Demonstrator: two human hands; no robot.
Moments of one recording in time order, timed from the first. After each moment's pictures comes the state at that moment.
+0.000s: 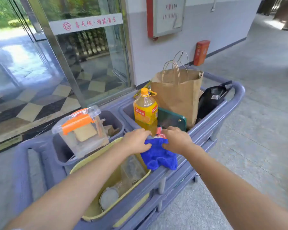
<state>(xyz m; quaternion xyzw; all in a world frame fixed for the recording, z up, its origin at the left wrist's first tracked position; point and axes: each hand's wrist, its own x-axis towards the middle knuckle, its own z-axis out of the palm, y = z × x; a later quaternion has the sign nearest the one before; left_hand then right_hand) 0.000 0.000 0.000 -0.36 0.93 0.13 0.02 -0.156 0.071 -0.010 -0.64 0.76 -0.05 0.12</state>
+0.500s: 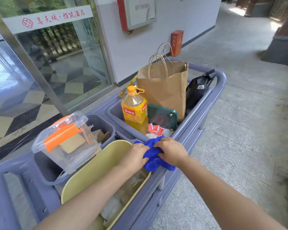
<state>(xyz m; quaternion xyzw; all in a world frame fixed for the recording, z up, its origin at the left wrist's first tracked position) 0.010 0.003 -0.059 -0.30 0.93 0.21 -0.01 -0.138 0.086 -0.056 -0.62 0.77 -0.08 0.14</state>
